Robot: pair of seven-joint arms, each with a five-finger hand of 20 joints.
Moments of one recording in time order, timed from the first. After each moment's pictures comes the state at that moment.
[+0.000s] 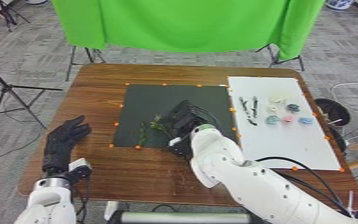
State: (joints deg) left arm 119.4 -62.2 -91.5 -109.3 54.9 20.5 13.6; right arm -64.7 -65.3 33.2 -99.7 -94.1 21.7 40.3
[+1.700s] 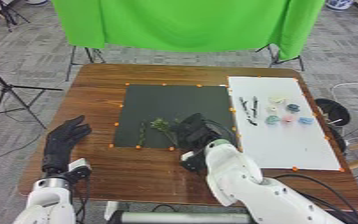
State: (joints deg) left arm 119.8 -62.3 -92.0 -109.6 55.2 19.9 13.4; right arm -72.9 -58.5 36.1 -107.3 -92.9 22.1 39.7
